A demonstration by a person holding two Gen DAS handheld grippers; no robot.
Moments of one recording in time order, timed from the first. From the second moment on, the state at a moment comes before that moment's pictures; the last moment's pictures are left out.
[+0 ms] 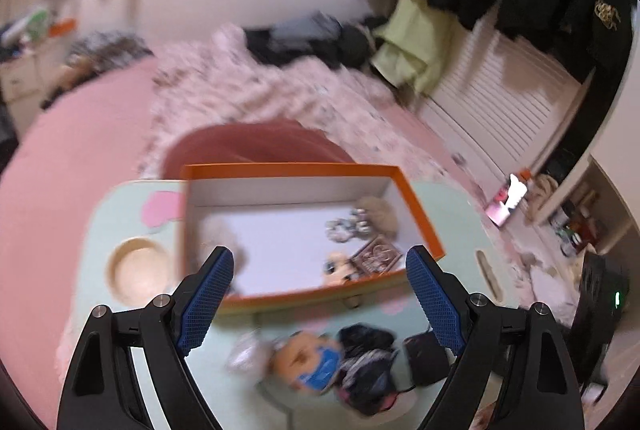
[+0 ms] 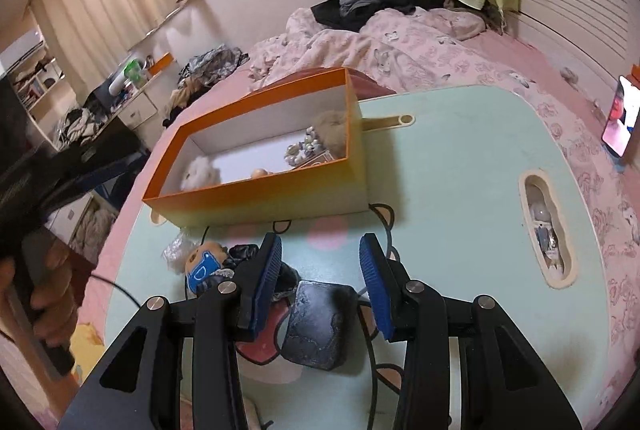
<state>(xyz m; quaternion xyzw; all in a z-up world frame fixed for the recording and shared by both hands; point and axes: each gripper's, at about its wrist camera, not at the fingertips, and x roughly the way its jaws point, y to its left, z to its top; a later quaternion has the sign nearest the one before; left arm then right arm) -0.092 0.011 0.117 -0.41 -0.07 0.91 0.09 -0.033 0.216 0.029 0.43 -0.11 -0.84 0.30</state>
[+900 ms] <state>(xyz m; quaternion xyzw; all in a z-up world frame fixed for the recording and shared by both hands) -0.206 0.077 0.026 -0.51 0.15 0.85 -0.02 -0.039 0.224 0.016 0.45 -0.13 -0.83 0.31</state>
